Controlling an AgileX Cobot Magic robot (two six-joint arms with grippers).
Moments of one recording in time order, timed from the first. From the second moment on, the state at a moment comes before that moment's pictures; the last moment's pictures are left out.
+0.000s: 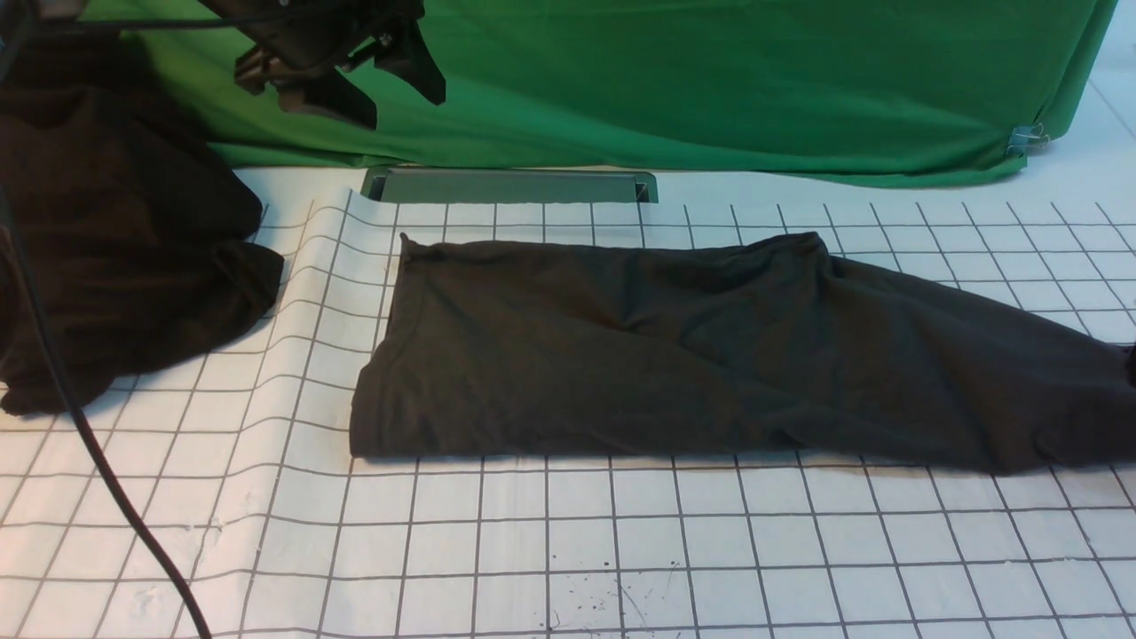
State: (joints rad) right arm -0.28 1.95 -1.46 0.07 0.94 -0.10; left arm -0.06 2.23 -2.33 -0.44 1.22 -0.04
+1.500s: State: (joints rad) right arm 0.04 1.82 -1.95 -0.15 1.22 0.08; left arm -0.02 2.05 -2.33 -0.39 1.22 0.05
